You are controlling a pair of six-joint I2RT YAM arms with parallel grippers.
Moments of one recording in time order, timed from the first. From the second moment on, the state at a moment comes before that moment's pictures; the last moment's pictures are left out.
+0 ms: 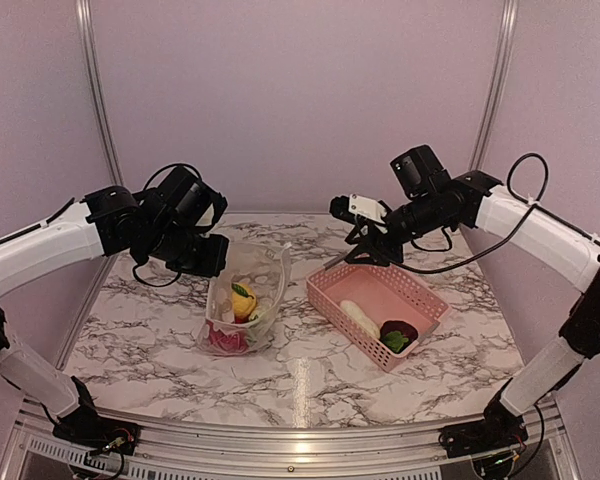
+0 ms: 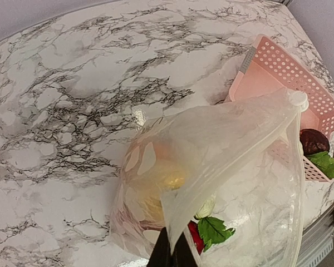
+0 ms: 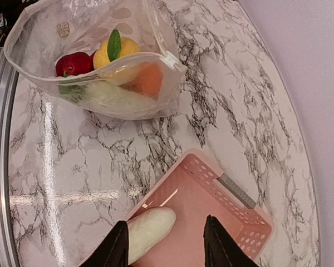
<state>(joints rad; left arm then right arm) -0.86 1.44 1.39 -0.86 -0.21 -0.52 0.66 1.54 1.52 -0.82 -0.41 -0.75</state>
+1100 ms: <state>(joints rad) -0.86 1.41 1.33 -0.85 -0.22 -0.53 0.48 1.97 1.40 -0.76 -0.50 -0.37</state>
